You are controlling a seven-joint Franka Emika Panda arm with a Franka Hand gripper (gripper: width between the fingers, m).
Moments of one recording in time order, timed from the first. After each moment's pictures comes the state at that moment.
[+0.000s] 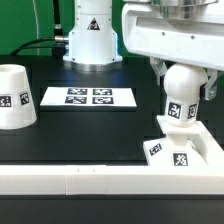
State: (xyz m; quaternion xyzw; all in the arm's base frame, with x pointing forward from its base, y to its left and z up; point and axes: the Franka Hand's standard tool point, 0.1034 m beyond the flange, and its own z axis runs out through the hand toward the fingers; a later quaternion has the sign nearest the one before) arm 0.607 0.093 0.108 -0.86 0.50 0.05 0.06
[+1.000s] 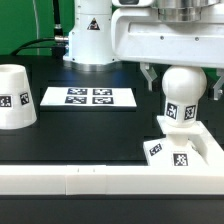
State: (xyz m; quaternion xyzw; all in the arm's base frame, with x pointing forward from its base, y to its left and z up) arm 0.609 0.091 0.106 -0.96 0.28 0.03 0.06
